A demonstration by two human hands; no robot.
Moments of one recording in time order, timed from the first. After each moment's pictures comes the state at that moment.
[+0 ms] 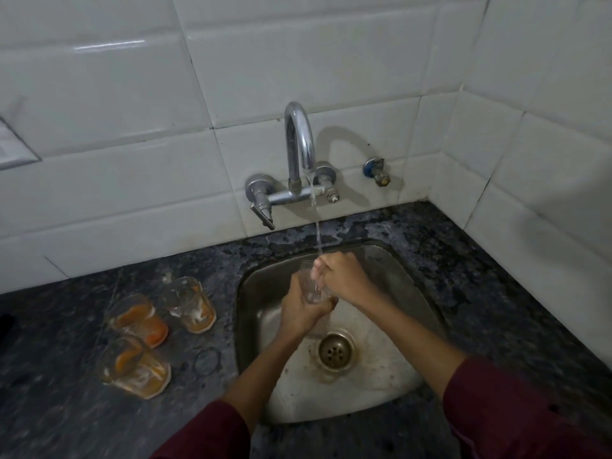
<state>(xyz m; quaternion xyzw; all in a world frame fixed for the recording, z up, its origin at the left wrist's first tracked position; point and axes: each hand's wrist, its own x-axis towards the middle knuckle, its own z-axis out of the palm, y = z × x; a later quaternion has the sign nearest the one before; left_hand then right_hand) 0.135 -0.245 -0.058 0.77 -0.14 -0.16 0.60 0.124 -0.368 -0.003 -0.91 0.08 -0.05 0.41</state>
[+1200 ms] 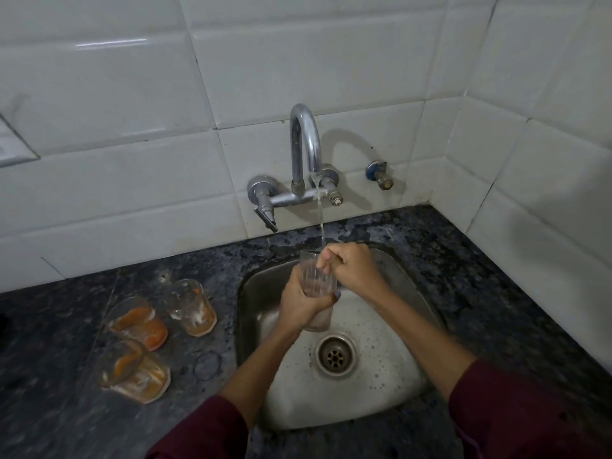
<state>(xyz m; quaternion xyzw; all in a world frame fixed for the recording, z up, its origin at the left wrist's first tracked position) 0.155 -0.246 -0.053 0.74 -0.14 -0.15 0.64 0.128 -0.377 0.010 -0.88 0.02 -0.17 0.44</state>
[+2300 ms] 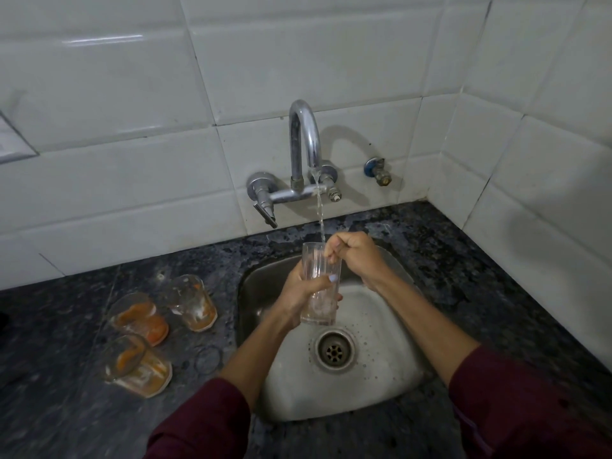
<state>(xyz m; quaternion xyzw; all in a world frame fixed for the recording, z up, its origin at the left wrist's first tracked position) 0.161 -0.246 -0.037 0.59 -0.13 -0.34 0.72 0.125 -0.383 0.019 -0.80 0.06 -0.11 0.58</state>
